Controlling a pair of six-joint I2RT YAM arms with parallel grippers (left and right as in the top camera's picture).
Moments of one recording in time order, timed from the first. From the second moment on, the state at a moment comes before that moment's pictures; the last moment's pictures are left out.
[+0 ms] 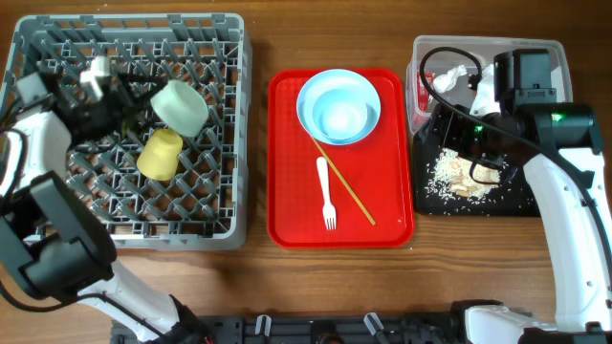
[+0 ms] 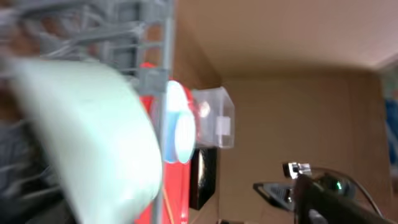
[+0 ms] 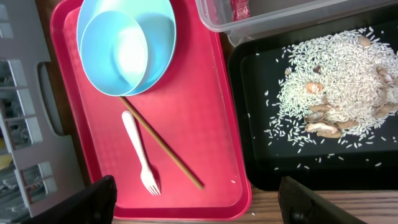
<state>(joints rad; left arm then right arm) 0.49 1.93 1.38 -0.78 1.28 -0.11 0.03 1.40 1.38 -1.18 -0.22 0.34</state>
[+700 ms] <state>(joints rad) 0.54 1.62 1.38 -0.85 1.00 -0.11 0.03 1.40 1.38 -1.18 -0.19 0.37</state>
